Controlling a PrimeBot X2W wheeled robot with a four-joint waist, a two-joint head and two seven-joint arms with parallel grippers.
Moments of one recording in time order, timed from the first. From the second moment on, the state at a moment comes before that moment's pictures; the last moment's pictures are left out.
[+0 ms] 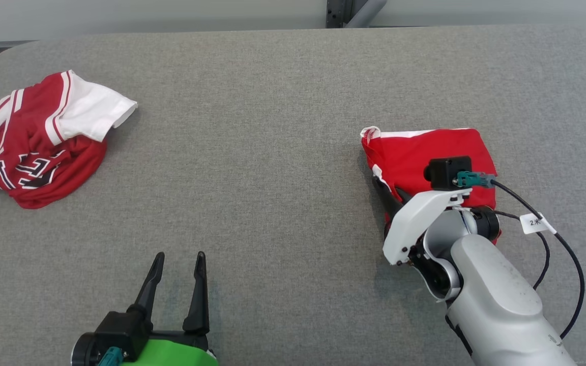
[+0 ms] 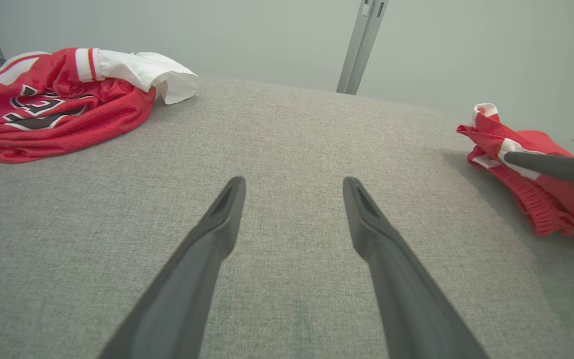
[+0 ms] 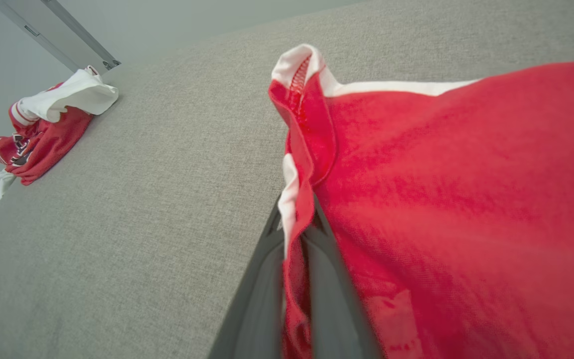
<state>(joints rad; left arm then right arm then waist) 0.05 0.05 -0.20 0.11 -0.26 -0.04 -0.26 -0.52 -0.05 0.30 0.56 0.48 0.13 0.12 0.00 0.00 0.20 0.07</state>
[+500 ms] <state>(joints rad) 0.06 0.05 -0.17 0.10 -0.25 -0.04 -0.26 -0.40 -0.15 0.19 0.22 0.41 0.13 0.01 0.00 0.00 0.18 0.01</state>
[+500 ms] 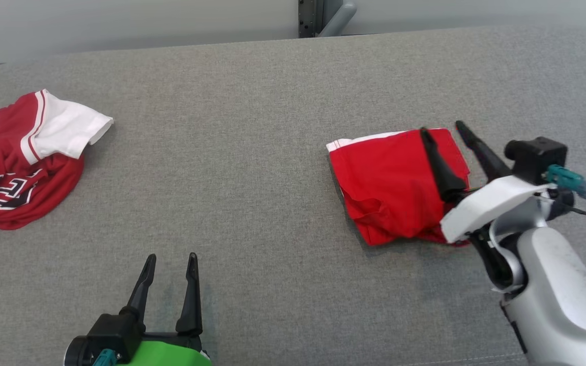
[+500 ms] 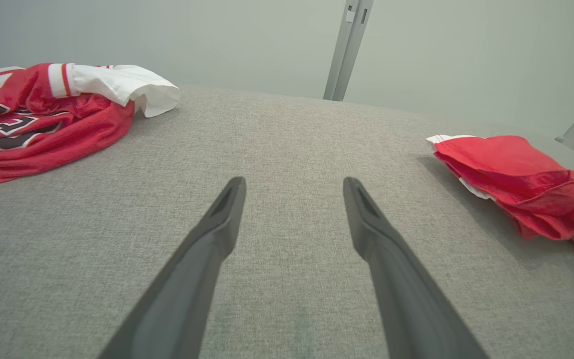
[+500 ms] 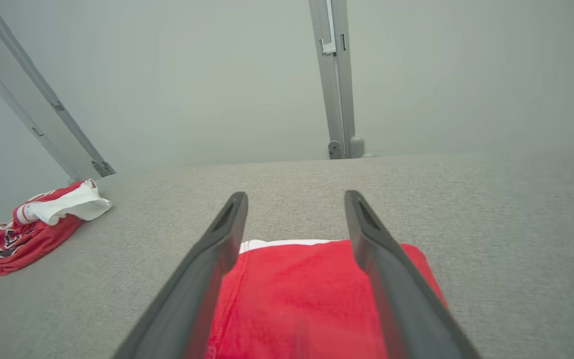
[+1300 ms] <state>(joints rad) 0.03 0.05 -0.18 0.11 -0.27 -0.04 -0.26 -0.42 -0.13 0.31 0.57 0.29 0.13 -0.23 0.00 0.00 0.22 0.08</state>
